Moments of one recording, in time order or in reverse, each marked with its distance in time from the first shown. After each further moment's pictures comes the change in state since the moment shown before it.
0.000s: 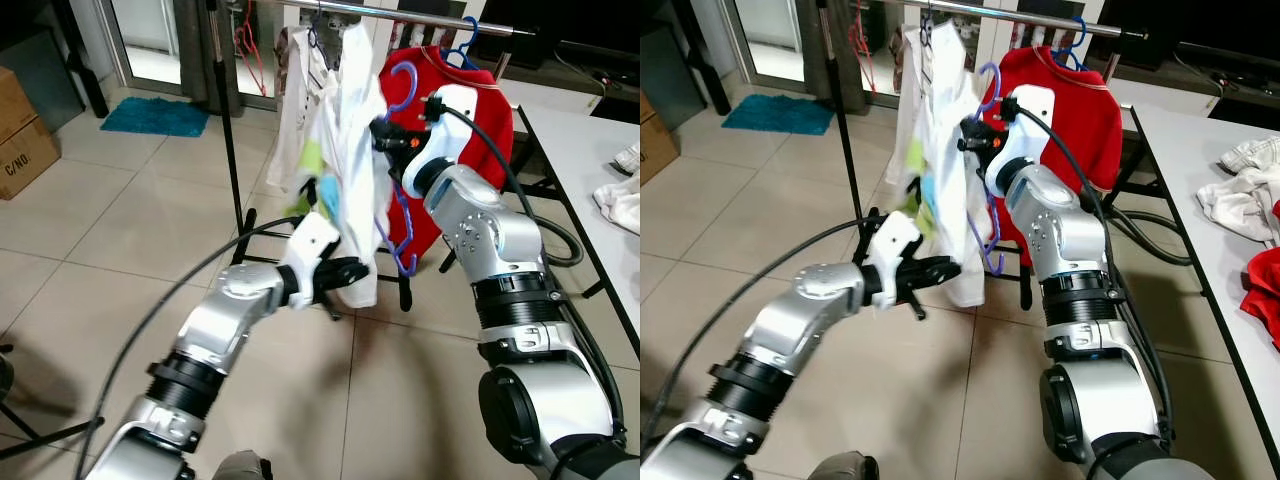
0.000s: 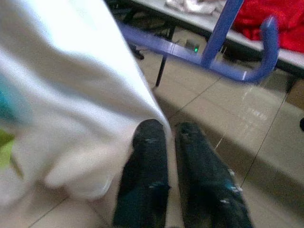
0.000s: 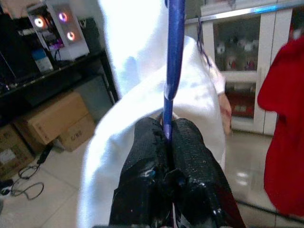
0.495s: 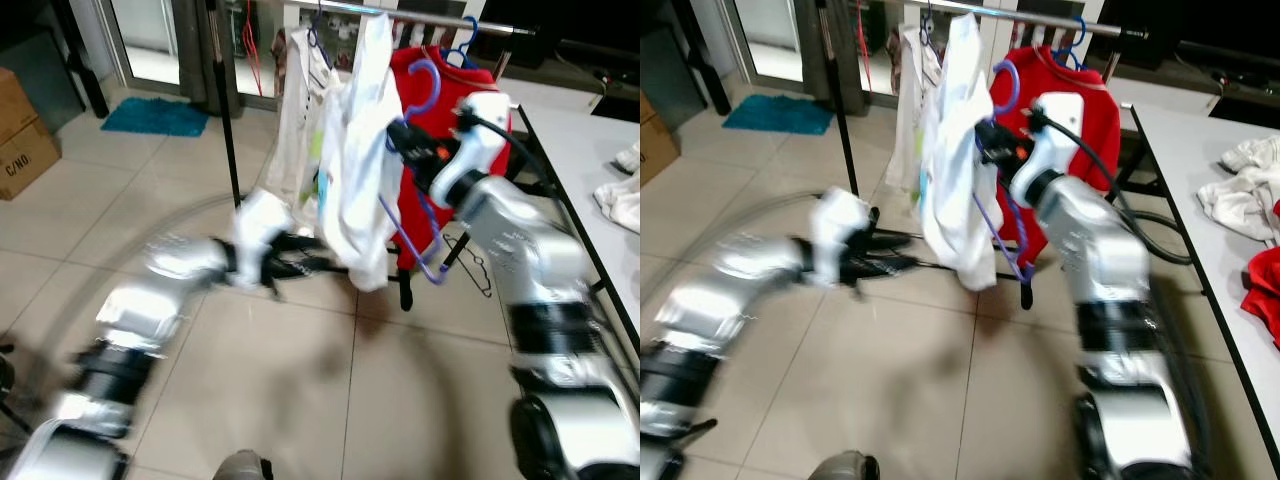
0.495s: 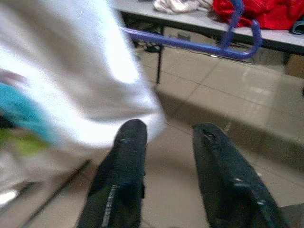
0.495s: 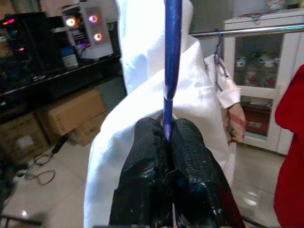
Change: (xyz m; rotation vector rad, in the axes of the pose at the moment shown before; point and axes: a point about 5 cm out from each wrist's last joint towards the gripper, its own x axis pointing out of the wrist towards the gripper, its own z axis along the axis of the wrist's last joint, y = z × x) left arm -0.073 0.032 0.034 0.205 -0.007 -0.055; right arm -0.036 -0.018 0.002 -0.066 -0.006 0.141
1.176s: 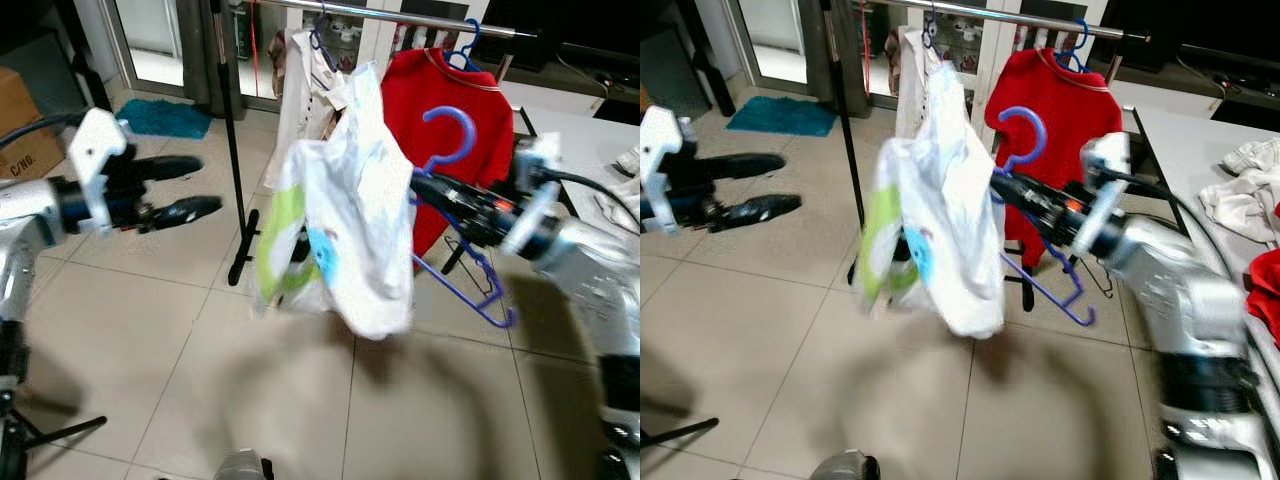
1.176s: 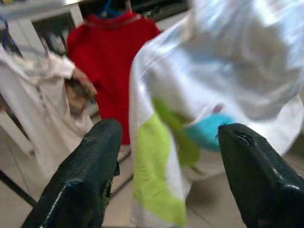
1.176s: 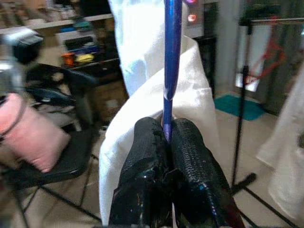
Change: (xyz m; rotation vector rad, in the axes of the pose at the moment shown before) left arm -0.121 0.054 0.022 0.045 -0.022 0.206; right arm -0.074 -0.012 0.002 -0.011 0.074 0.420
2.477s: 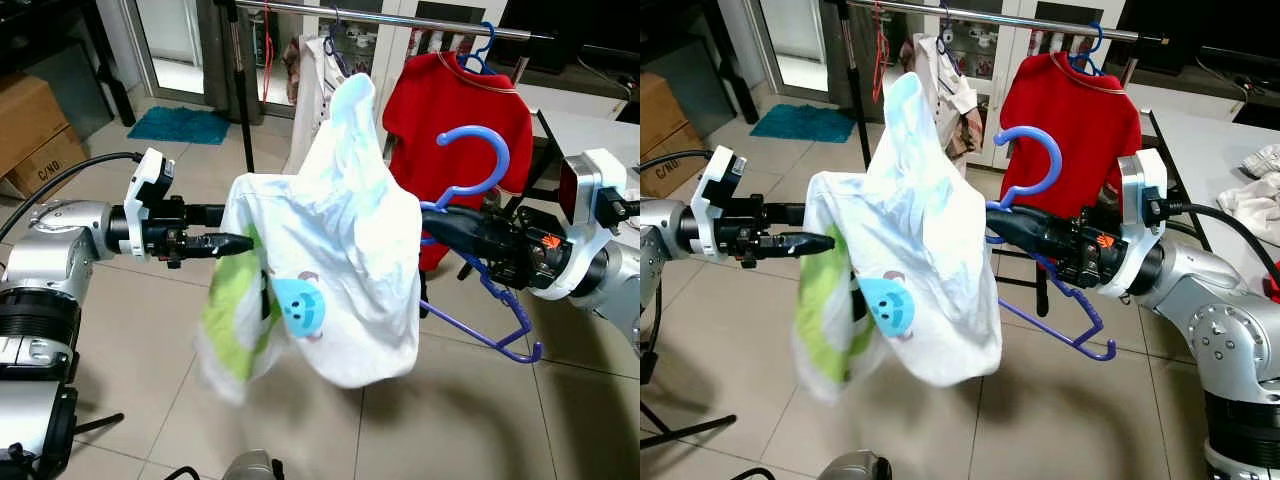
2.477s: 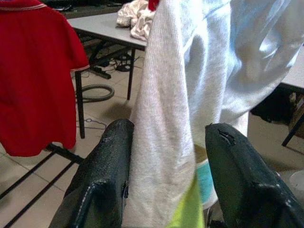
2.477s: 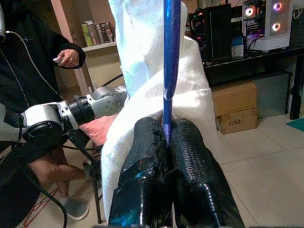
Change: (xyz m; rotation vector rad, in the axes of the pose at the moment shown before) left arm 0.041 -0.013 -0.026 -0.182 -0.086 -0.409; right arm -0.022 0.042 0.011 0.070 -0.032 0.282
